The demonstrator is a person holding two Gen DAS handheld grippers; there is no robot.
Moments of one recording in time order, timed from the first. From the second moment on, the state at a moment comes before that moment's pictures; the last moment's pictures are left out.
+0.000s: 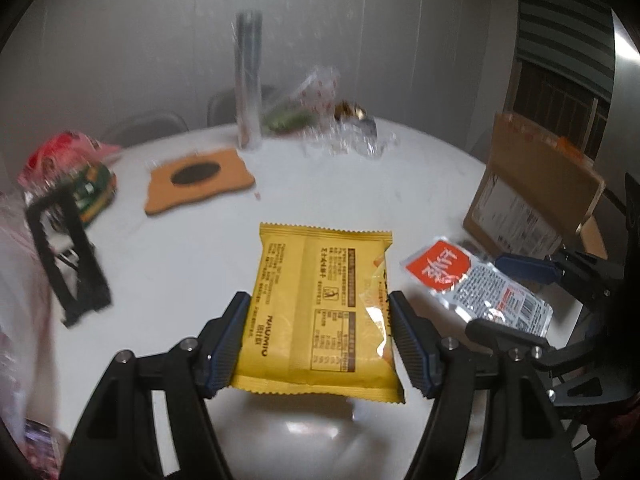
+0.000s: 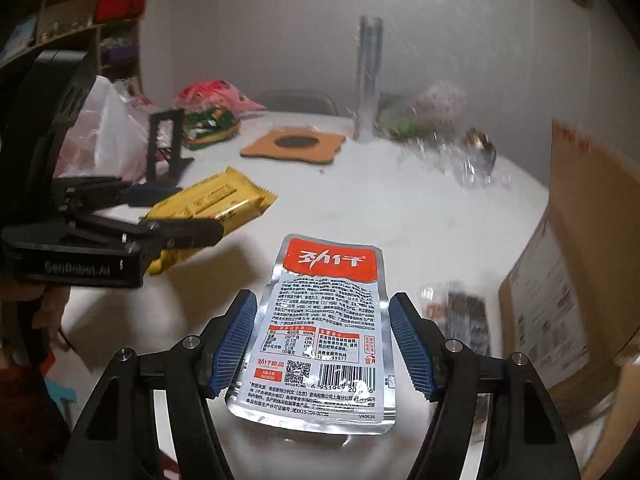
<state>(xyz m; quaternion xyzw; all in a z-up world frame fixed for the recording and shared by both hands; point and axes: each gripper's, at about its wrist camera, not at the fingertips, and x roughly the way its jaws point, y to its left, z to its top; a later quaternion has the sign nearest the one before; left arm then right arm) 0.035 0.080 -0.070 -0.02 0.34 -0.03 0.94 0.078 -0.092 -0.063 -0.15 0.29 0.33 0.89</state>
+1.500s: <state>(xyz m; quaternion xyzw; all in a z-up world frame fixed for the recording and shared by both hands) 0.178 -0.196 0.033 0.13 0.38 -0.27 0.88 0.175 -0.284 0.019 -0.08 0.32 0.26 0.91</state>
